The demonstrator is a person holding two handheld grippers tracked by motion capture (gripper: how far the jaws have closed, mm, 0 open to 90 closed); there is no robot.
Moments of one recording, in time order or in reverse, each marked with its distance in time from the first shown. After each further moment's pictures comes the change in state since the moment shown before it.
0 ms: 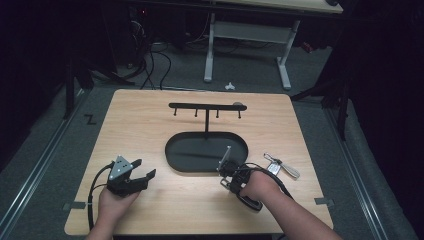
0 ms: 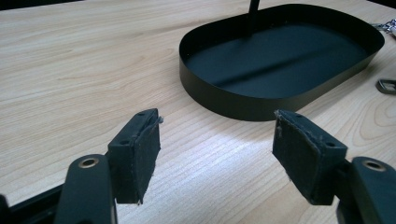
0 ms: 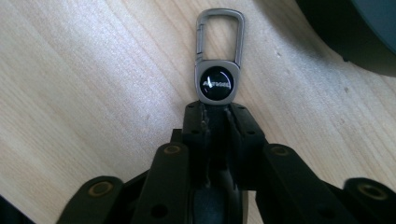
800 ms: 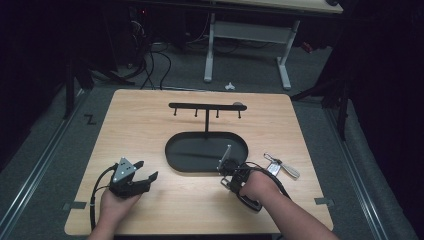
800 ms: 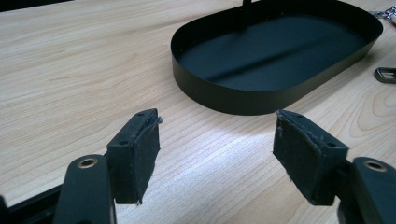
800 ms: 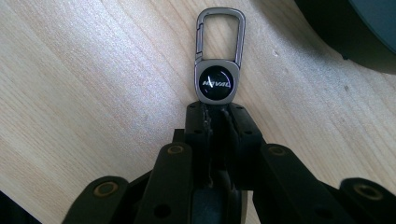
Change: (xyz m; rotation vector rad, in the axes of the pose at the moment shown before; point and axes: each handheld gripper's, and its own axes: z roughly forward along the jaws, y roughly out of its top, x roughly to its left) left arm -0.008 -0.002 0.001 0.017 -0.005 0.038; right arm -0.002 0.001 0.000 0.009 0.011 0.011
